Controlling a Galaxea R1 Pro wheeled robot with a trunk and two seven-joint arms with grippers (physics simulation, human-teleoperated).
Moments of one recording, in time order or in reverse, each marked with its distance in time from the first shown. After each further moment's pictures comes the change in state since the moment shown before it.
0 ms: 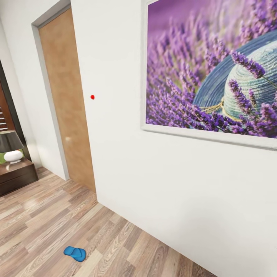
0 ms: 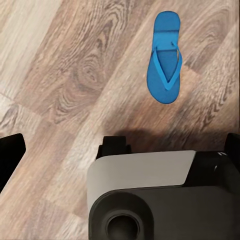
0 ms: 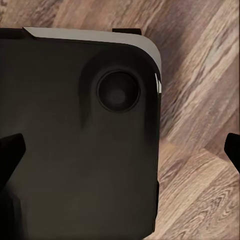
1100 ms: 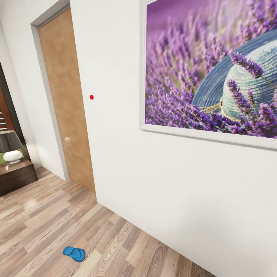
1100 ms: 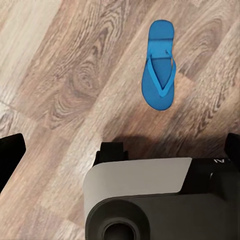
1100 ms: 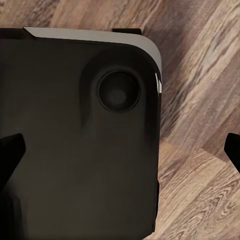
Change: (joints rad) left arm 0.000 -0.002 0.003 -0.022 0.006 0.004 -0.003; right arm 0.000 0.000 0.000 0.000 0.000 0.000 0.000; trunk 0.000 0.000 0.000
